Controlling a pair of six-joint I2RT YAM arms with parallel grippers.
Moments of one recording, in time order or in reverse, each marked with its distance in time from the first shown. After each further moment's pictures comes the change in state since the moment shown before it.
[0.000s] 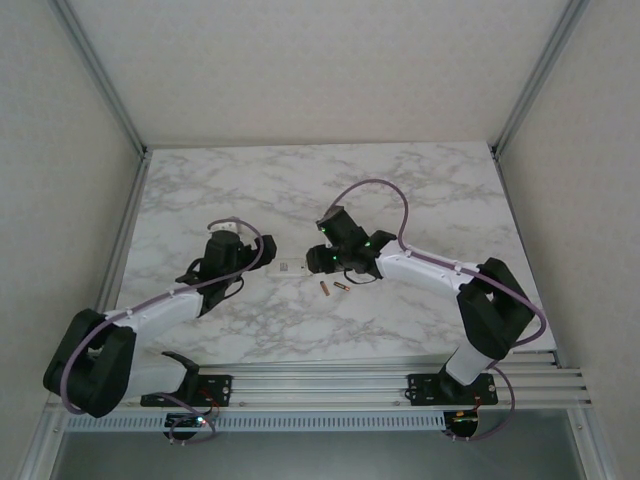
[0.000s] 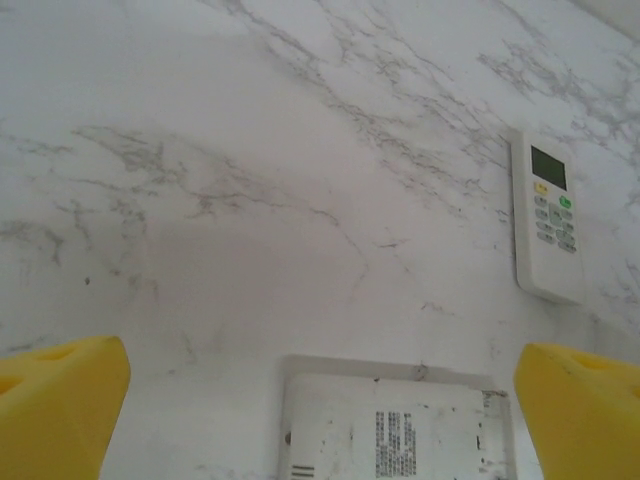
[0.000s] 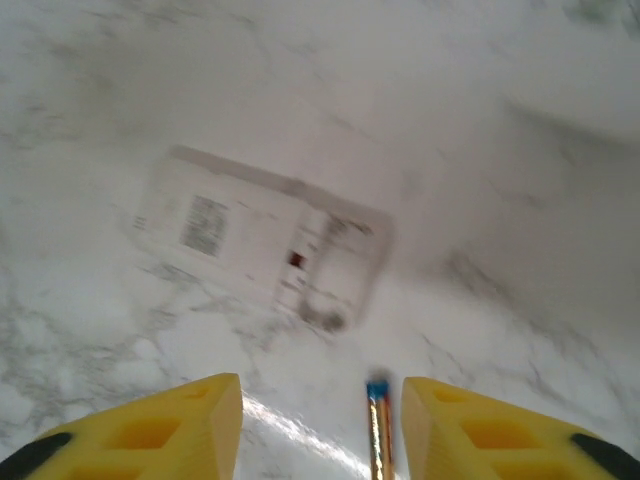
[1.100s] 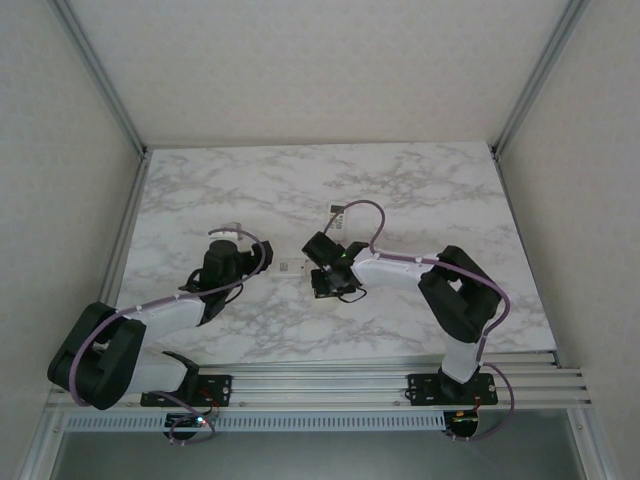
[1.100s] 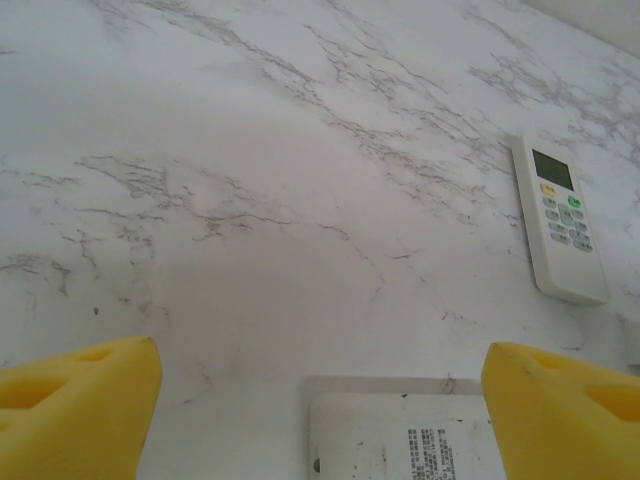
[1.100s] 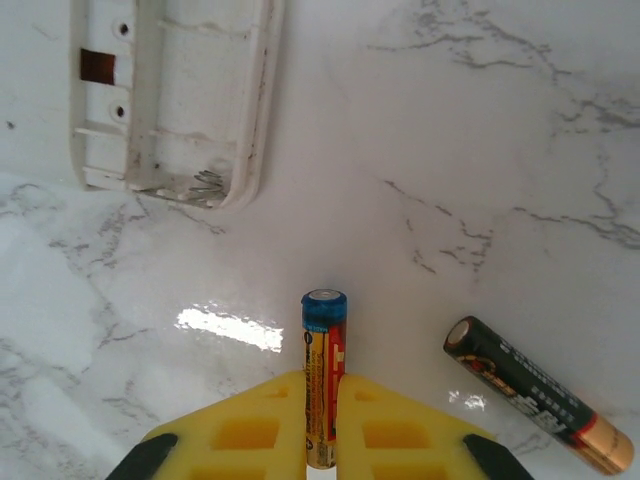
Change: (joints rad) left arm 0.002 0.039 -0.101 0.212 -0.016 0.074; right arm 0.076 0.169 0.013 -0.112 0.027 0.157
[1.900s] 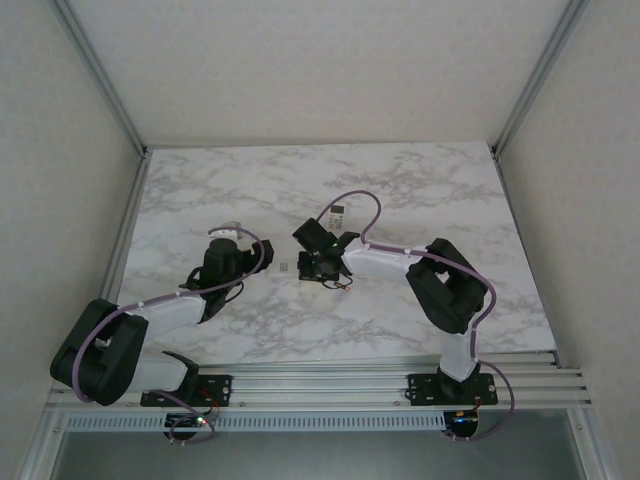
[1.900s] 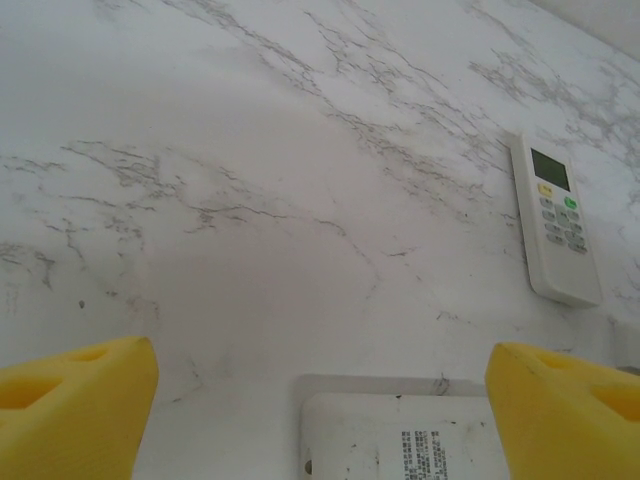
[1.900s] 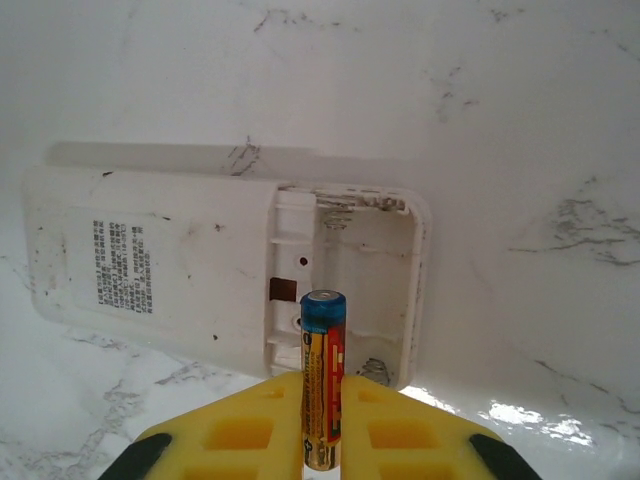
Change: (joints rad) left arm 0.014 0.022 0.012 -0.003 0.035 -0.031; right arm -0.021 0.108 0.136 0.101 -0.028 0.122
